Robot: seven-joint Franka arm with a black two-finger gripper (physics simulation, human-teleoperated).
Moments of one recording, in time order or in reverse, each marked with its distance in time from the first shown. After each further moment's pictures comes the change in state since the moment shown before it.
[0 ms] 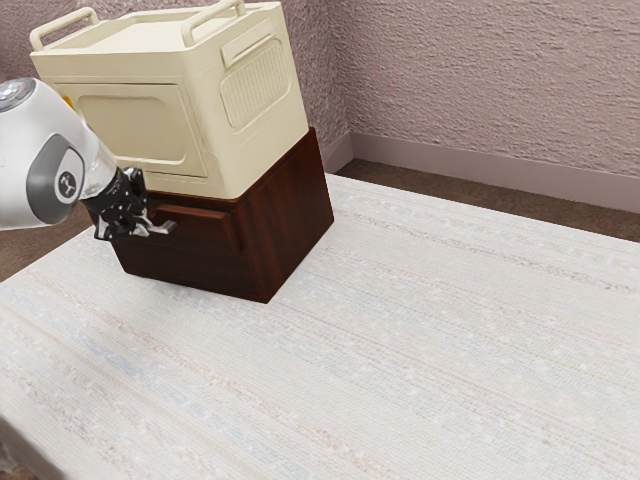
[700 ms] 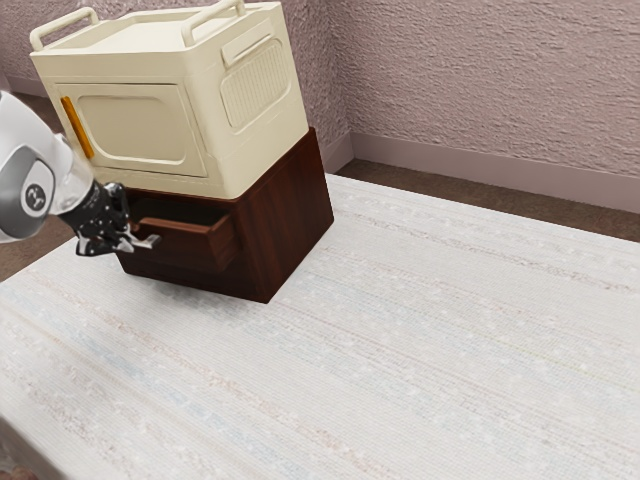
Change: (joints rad) arm 0.003 -0.122 0.006 -0.121 0.019 -0.009 -0.007
